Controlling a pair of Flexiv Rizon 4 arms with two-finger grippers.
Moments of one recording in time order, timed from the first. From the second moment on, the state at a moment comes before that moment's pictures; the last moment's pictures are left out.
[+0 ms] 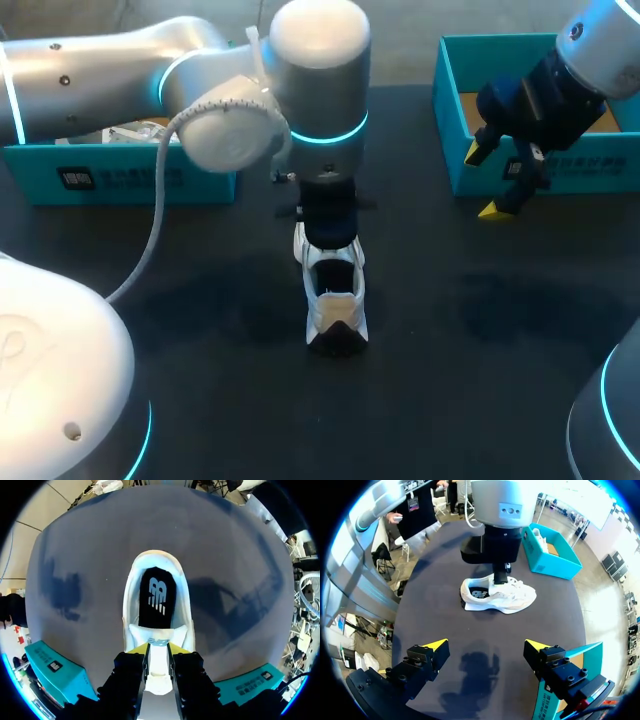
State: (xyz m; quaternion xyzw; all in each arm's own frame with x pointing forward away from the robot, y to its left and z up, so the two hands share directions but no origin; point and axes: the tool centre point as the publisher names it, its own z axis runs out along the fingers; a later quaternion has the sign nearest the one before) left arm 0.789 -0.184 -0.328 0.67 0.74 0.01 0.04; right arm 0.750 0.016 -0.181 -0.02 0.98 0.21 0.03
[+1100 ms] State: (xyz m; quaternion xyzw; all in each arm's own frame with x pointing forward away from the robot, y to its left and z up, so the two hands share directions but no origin) left arm 0.789 -0.170 -0.297 0.56 0.82 0.02 0.08; right arm 0.750 0.016 -0.180 -0.02 0.98 0.21 0.03
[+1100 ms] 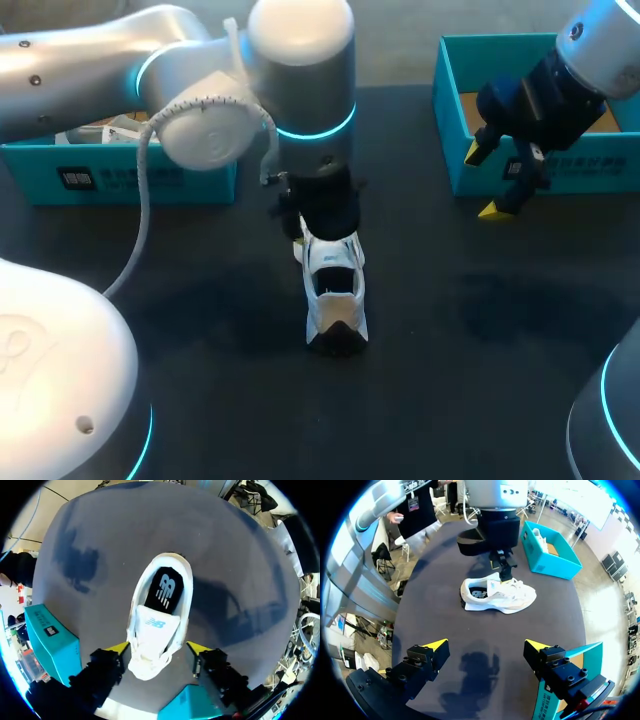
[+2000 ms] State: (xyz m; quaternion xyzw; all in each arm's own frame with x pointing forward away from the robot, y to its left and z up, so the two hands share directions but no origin) left arm 0.753 -0.165 -0.288 0.31 0.95 -0.02 0.04; right arm 0.750 0.016 -0.181 -0.02 0.98 0.21 0.03
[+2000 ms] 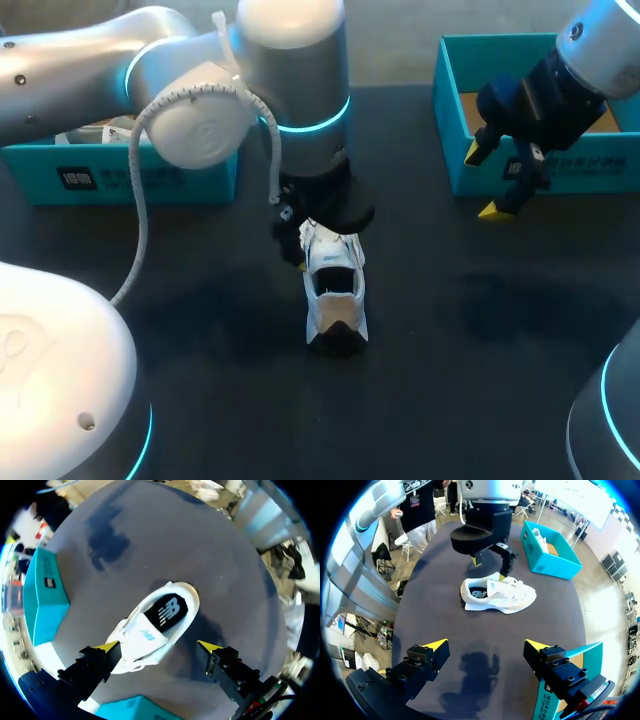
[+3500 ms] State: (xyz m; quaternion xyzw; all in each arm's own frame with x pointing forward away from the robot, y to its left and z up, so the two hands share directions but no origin) left arm 0.656 -0.175 -0.356 -0.02 0.99 -0.12 0.06; right arm 0.750 0.016 -0.181 -0.02 0.98 0.21 0.03
